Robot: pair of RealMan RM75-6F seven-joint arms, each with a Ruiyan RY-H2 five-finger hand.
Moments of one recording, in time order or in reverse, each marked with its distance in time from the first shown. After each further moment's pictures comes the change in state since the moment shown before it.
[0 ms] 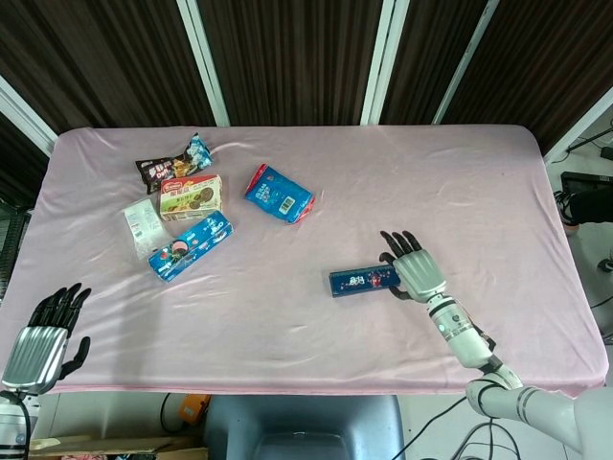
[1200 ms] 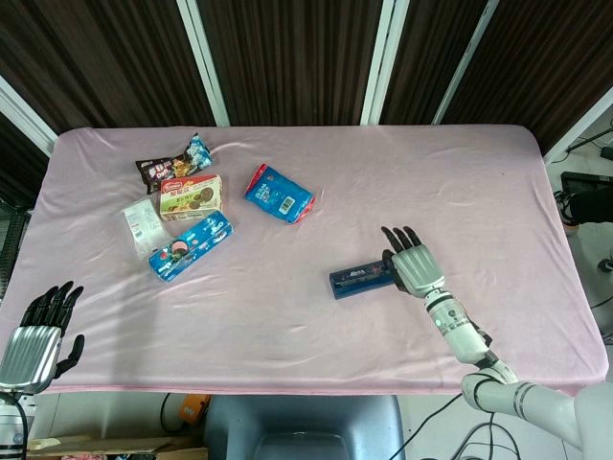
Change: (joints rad) left arm 0.008 -0.007 -0.010 0.005 -0.016 0.013 0.015; right arm 0.030 0.007 0.034 -0.036 0.090 -0.048 -0.122
